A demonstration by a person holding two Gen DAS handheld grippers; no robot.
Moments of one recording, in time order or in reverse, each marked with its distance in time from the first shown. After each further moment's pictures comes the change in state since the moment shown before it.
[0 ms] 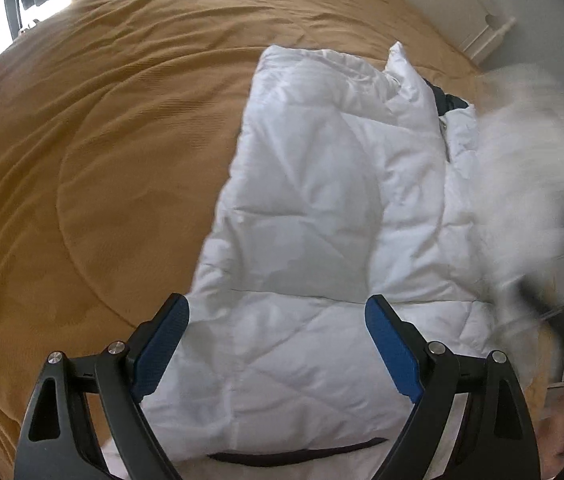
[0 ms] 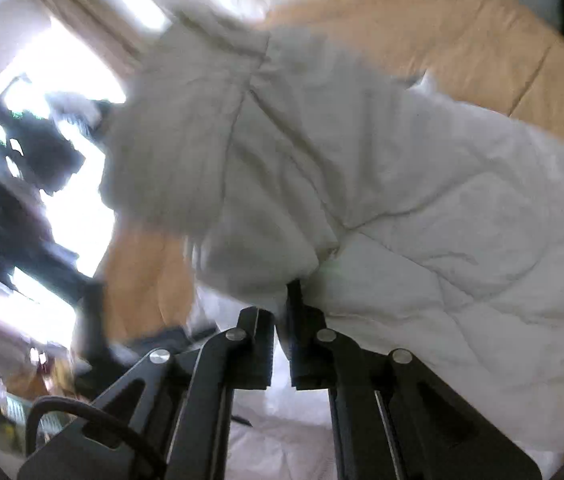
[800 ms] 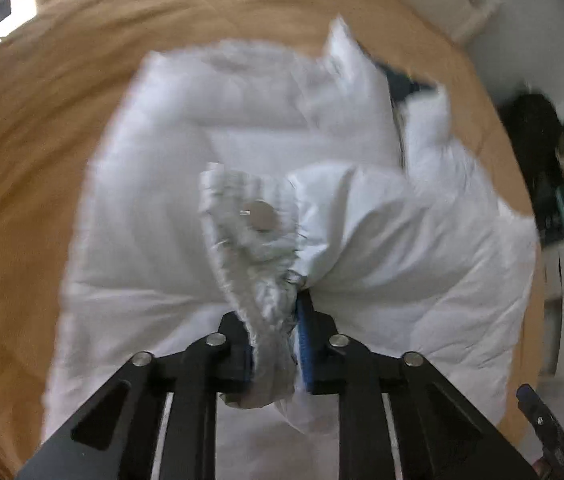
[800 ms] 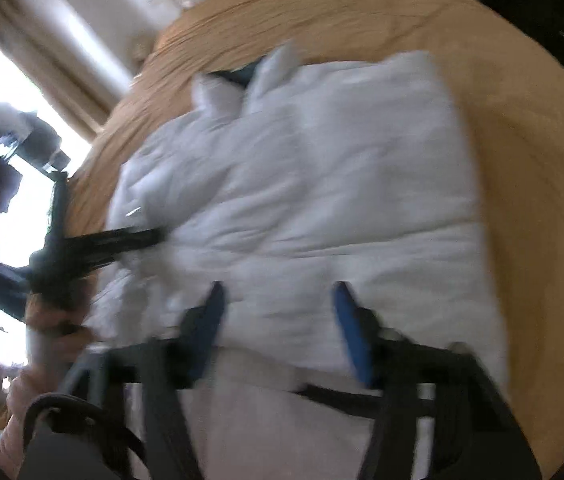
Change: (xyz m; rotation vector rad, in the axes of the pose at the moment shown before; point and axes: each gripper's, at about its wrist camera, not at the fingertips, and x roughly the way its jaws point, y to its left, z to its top) left arm 0.031 -0.094 0.051 0.039 0.029 -0.019; right arm -0.045 -0.088 -0.039 0.170 -0.024 -0.239
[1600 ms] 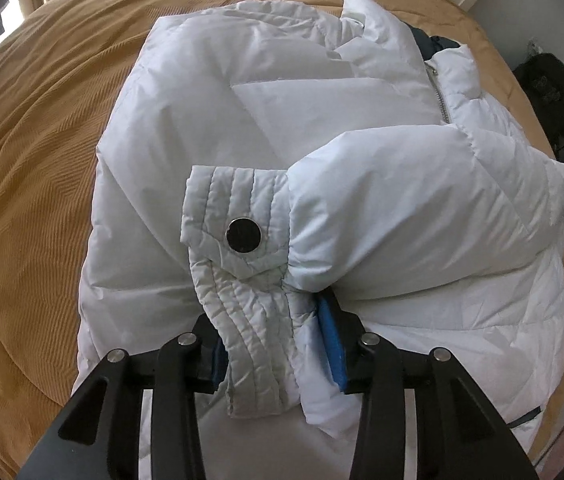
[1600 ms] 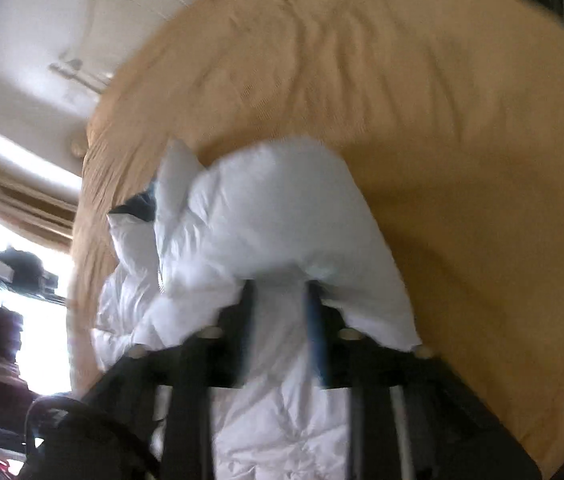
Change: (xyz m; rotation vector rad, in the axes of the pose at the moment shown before) left arm 0.043 0.002 -0.009 0.099 0.082 0.087; right arm 0.059 -0.094 0.156 0.319 -0.088 -0.012
